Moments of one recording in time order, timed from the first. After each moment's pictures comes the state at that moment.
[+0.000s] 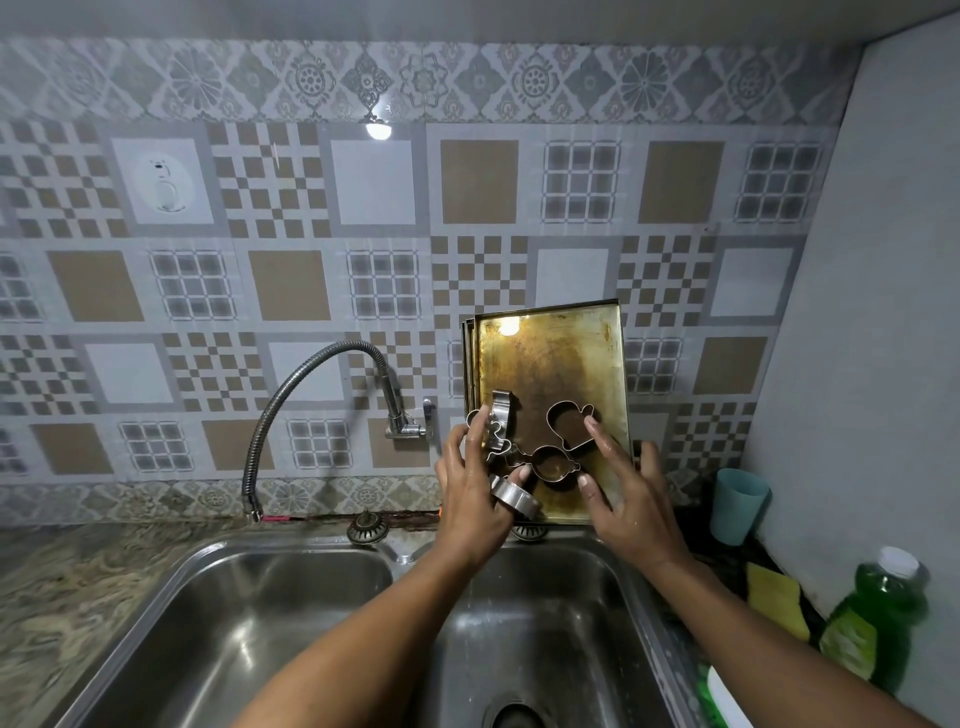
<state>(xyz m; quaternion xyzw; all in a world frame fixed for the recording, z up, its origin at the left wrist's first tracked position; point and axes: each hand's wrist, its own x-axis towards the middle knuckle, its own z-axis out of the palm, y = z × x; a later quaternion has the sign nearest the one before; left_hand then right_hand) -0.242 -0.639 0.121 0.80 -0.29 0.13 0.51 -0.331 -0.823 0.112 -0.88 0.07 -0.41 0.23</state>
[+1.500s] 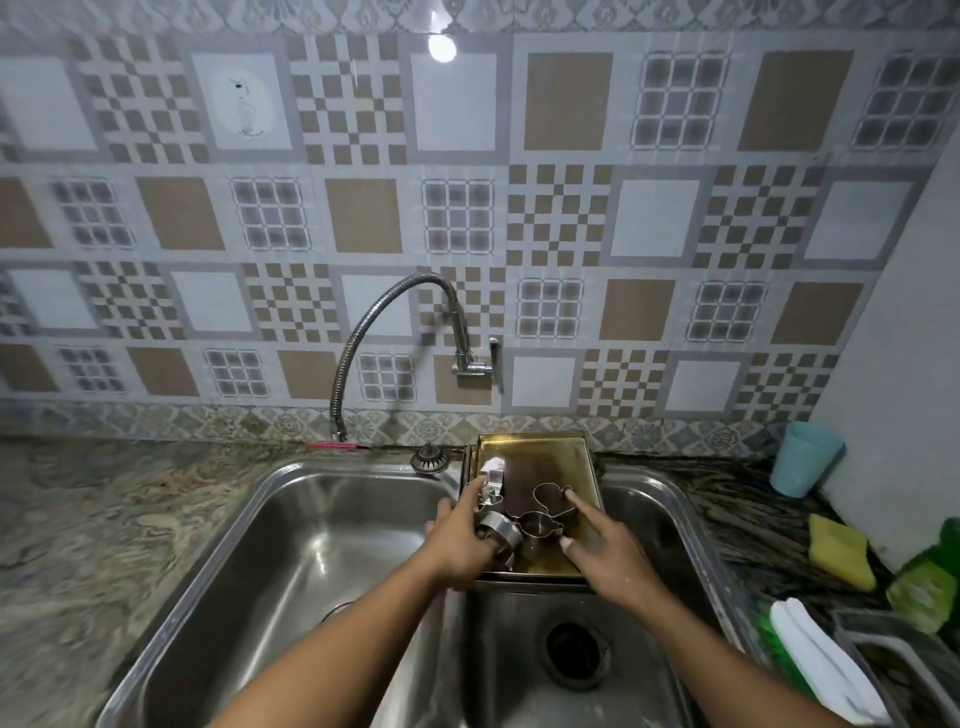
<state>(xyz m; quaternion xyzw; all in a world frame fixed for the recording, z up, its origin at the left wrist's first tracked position) -0.235 -0.509 0.022 0.90 -0.17 -0.18 0.36 -0.331 -0.720 -0.007 -0.88 0.17 -0.06 0.45</state>
